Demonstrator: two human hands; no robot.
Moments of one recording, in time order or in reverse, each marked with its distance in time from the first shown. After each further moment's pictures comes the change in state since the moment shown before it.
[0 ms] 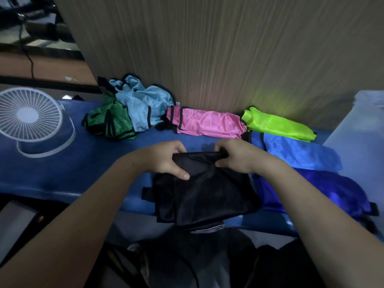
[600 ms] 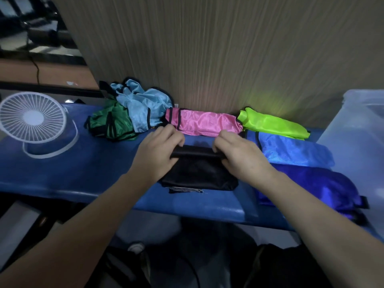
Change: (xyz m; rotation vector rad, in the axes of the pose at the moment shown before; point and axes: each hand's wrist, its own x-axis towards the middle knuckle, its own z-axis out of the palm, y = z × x) left_hand -0.014 -0.004 0.025 0.533 0.825 0.487; right_hand -0.036 -0.004 0.011 -0.291 0.513 -0.341
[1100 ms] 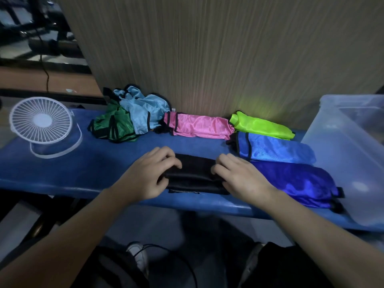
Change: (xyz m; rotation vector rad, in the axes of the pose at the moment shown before) left_hand -0.050 0.007 -0.032 -0.173 -0.236 0.151; right_hand -0.056 -0.020 -0.005 -0.097 -0.091 -0.117
